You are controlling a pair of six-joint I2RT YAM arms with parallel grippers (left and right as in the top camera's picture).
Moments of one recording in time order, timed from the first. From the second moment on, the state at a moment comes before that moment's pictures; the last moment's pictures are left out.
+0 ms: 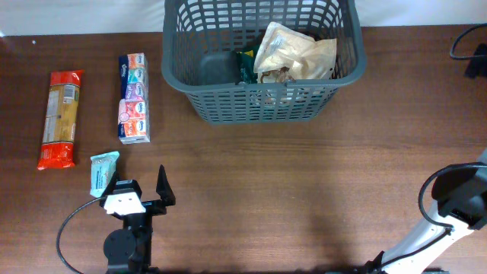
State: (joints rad) left arm 0.03 0.01 0.01 -0.08 -0.06 -0.12; right arm -0.51 2.12 2.44 -1.42 0.19 -0.03
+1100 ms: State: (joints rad) left arm 0.03 0.07 0.44 -0.17 0.21 -0.04; right arm -0.51 2.12 2.44 -1.42 0.18 -0.03
